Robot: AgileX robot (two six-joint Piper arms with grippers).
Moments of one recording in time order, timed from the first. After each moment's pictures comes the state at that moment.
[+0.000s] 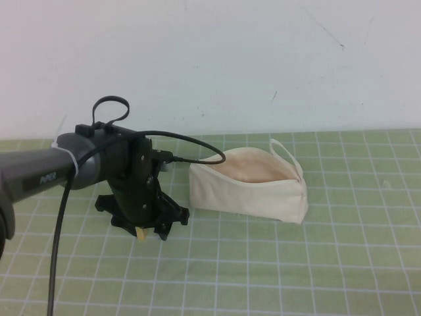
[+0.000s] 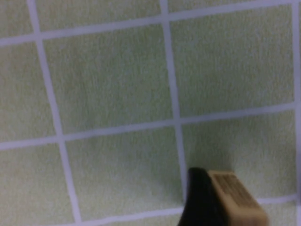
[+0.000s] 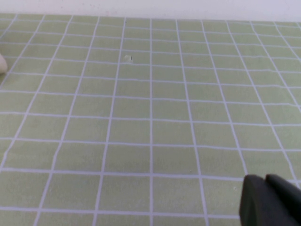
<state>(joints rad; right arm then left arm) -0.06 -0.01 0.03 -0.08 0.42 0.00 -0.36 2.05 -1.40 0.02 0.79 -0.22</state>
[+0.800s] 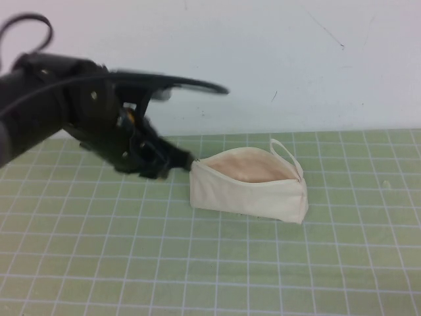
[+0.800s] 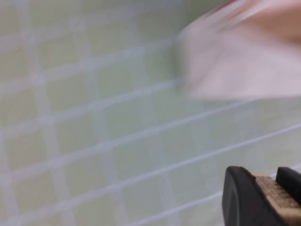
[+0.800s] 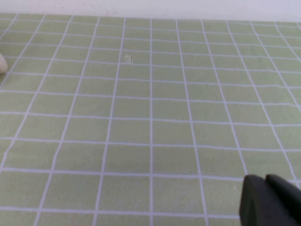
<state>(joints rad) -0.06 -0.01 0.03 -0.08 0.42 0.00 -0.40 1.68 -1.40 -0.07 0.85 -0.07</state>
